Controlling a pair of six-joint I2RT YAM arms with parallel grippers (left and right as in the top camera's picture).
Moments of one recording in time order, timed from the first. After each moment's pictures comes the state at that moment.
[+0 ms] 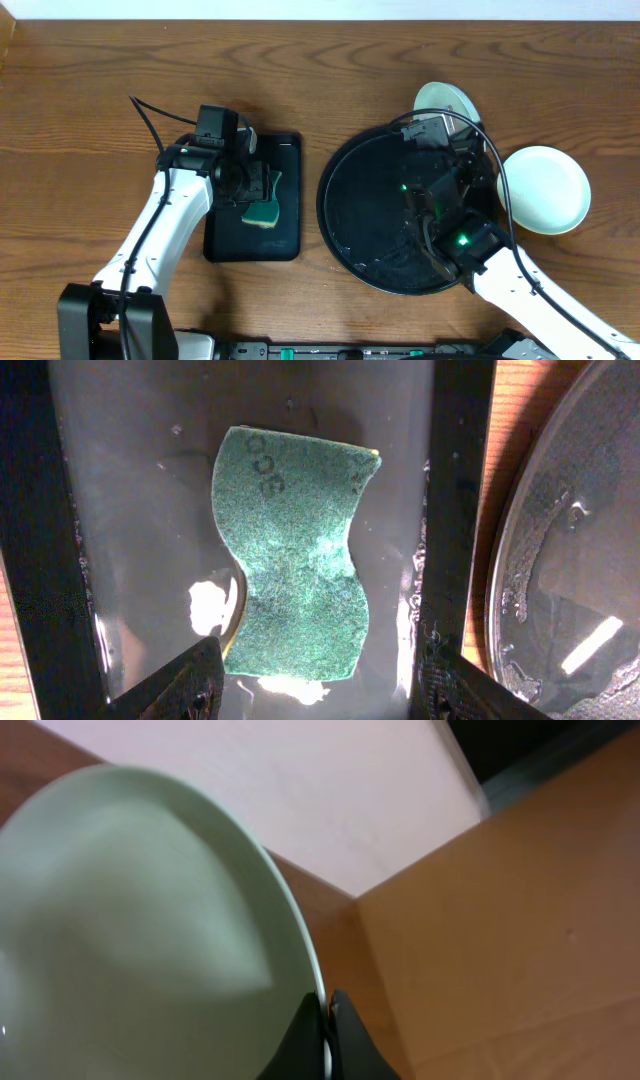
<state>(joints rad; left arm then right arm) -0.14 1.52 1.04 -0.82 0.20 -0.20 0.67 1.24 0.81 -0.04 1.16 -0.40</state>
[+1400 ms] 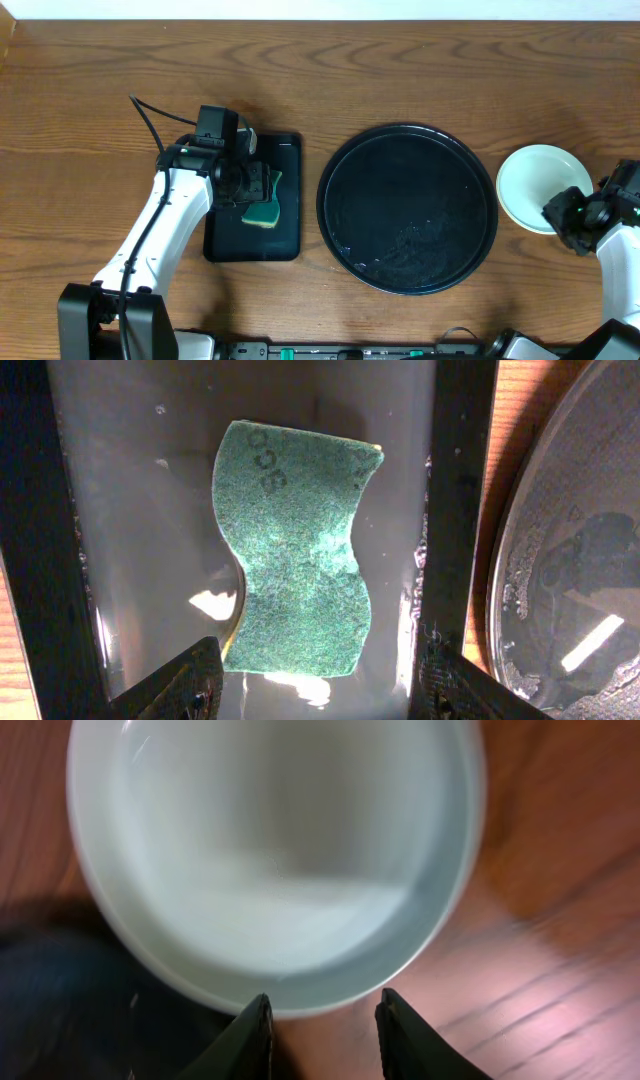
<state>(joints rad) -0.14 1.52 1.04 -0.83 0.20 -0.20 -0.52 1.35 0.82 -0.69 -0.15 0.44</state>
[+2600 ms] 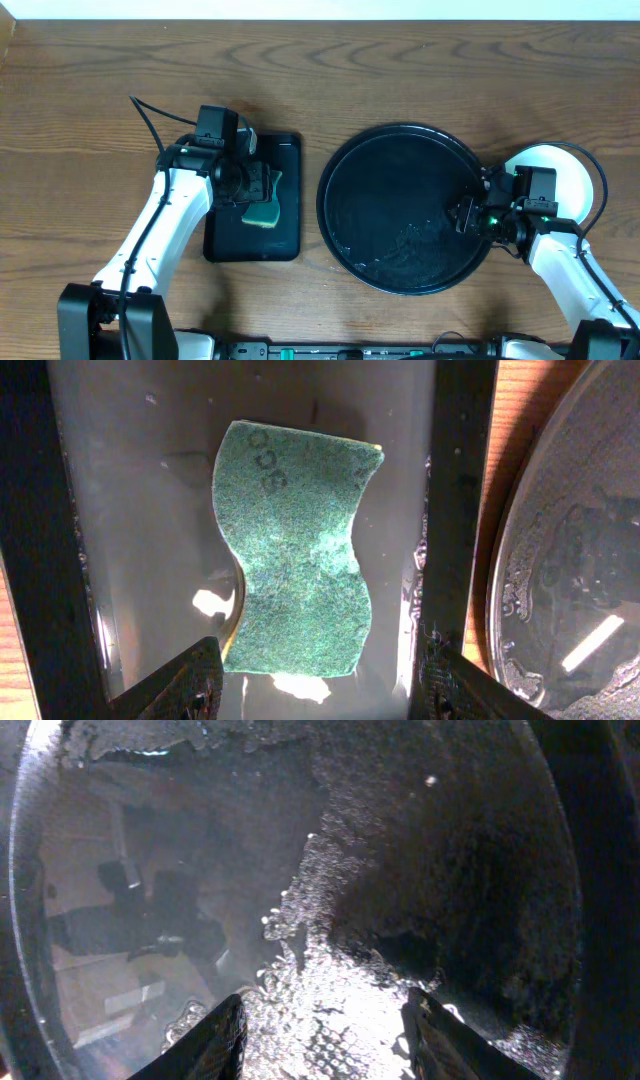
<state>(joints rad) -0.14 1.52 1.04 -0.83 0.20 -0.20 -0.09 1.35 0.57 -0.38 -0.41 0.20</state>
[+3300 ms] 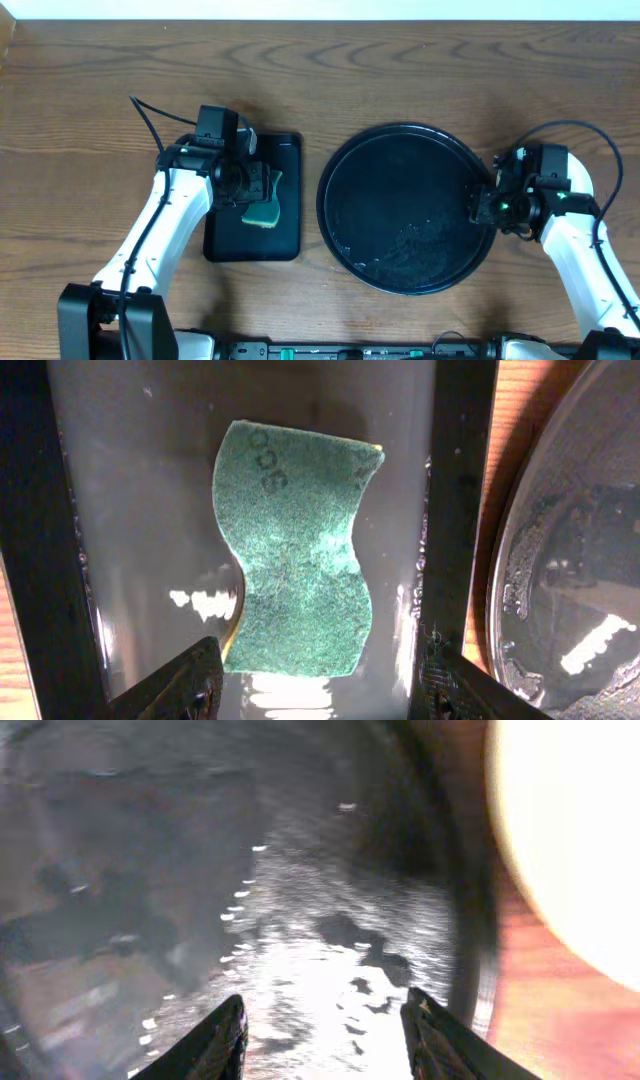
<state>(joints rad) -0.14 1.52 1.04 -0.83 0.20 -0.20 -0.09 1.35 0.78 -0.69 -0.22 0.17</state>
